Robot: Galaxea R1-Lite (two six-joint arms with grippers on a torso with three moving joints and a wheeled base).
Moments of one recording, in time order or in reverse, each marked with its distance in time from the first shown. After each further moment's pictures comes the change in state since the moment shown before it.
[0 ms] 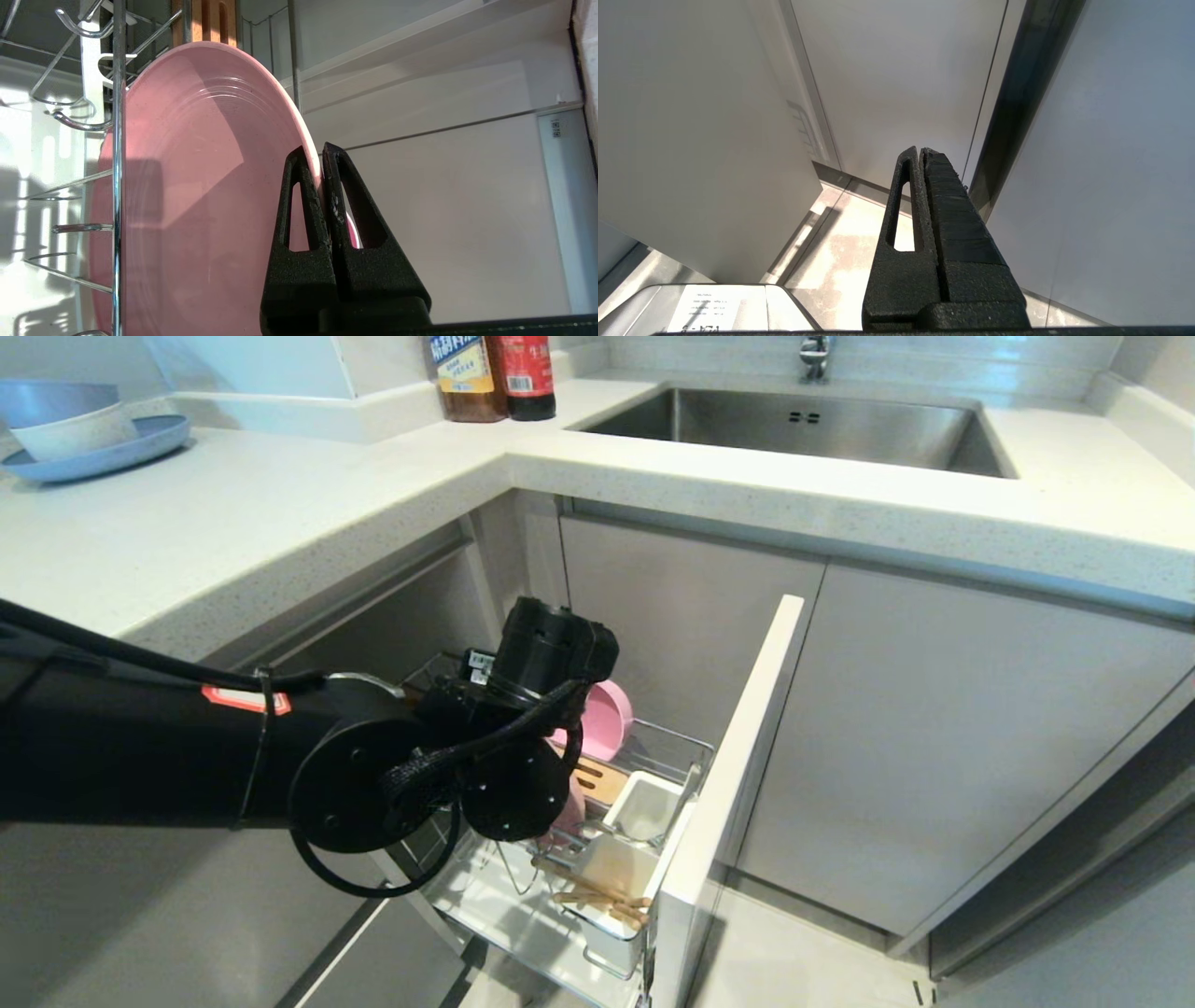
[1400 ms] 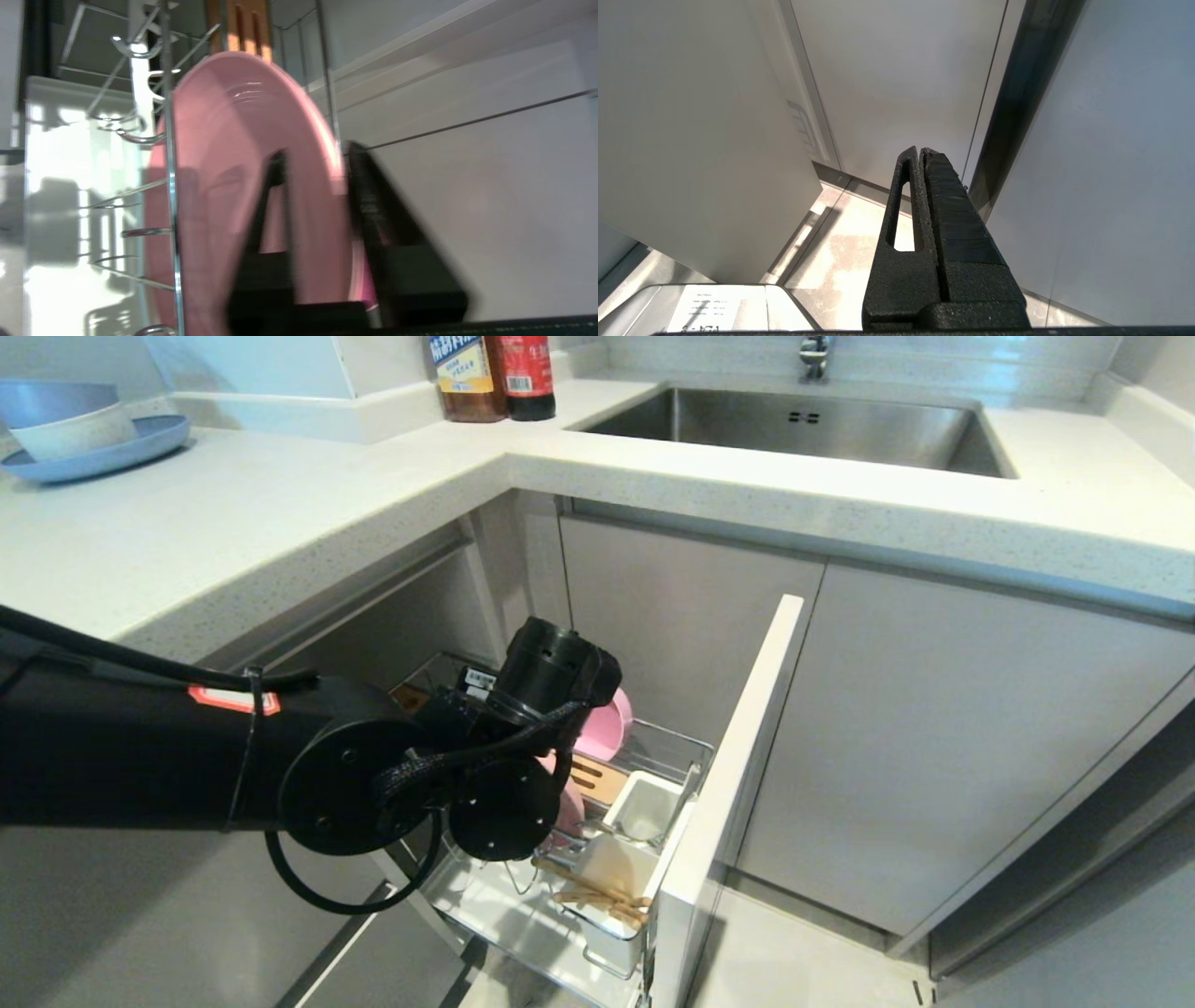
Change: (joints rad) left arm -0.006 -0.010 0.003 0.145 0.005 -0.020; right arm 0.000 0.000 0.000 0.000 0.000 0.000
